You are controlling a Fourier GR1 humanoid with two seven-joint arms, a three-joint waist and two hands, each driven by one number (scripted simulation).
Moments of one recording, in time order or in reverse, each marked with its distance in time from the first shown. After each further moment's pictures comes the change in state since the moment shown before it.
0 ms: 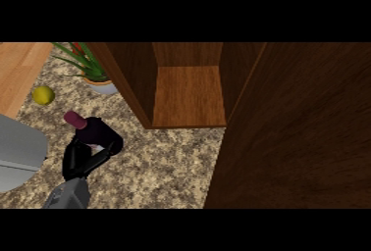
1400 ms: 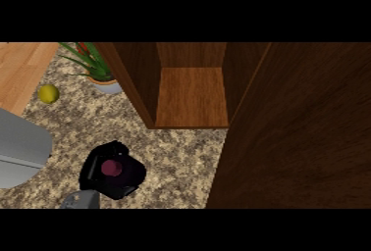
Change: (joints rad) left arm 0.153 -0.047 -0.261 -0.255 -0.076 -0.225 0.026; right arm 0.070 -0.076 0.016 0.001 -0.018 -0.063 -0.109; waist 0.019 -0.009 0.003
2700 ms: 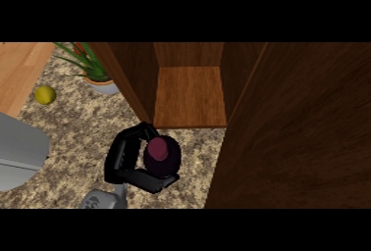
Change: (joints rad) left arm 0.069 -0.078 -0.347 -0.584 0.065 0.423 0.388; right arm 0.063 -0.100 -0.032 -0.012 -0.017 -0.017 -0.072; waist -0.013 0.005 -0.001
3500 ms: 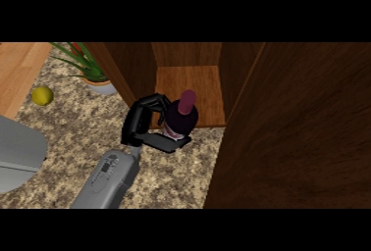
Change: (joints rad) left arm -0.317 0.000 0.053 0.313 -0.019 0.090 0.003; right arm 0.065 -0.041 0.008 0.002 -0.017 0.005 -0.105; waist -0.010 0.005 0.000
